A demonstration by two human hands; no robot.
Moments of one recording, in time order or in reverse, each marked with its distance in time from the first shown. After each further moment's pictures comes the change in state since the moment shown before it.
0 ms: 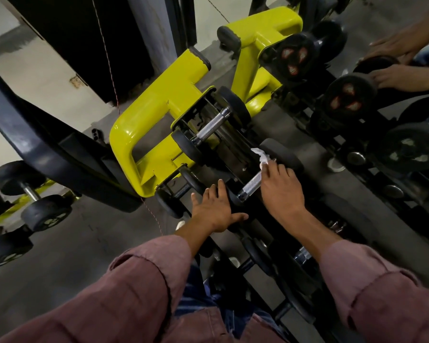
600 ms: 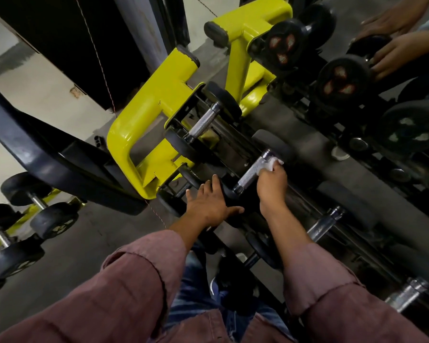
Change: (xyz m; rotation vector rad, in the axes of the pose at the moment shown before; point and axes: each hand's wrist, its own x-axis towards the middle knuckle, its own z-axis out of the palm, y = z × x) left_hand 0.000 0.004 -0.003 0.031 0.004 -0.032; right_hand 0.010 -0.029 0.013 1.668 0.098 0.985
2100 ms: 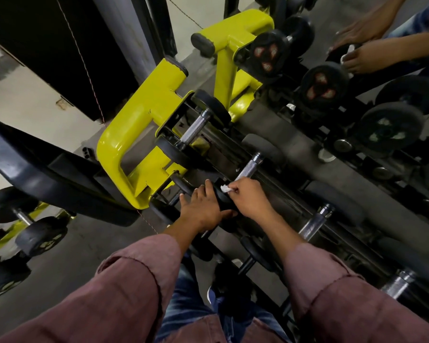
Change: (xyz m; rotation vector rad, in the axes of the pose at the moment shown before) left_hand -0.001 -0.001 -0.001 0.028 0.016 0.045; right_hand -0.015 0.010 -0.006 -0.842 -0.464 -0.454
